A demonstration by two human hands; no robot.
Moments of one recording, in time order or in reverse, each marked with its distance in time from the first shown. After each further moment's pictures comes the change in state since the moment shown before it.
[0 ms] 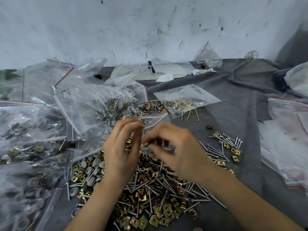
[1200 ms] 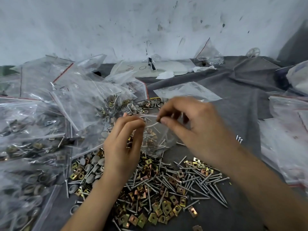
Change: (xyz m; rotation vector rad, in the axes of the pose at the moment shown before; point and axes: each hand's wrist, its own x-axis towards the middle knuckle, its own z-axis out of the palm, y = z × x) left_hand -0.001 0.001 0.000 -0.038 -0.026 0.019; right_hand 0.011 -0.021 -0.038 -0.219 0.133 0.078
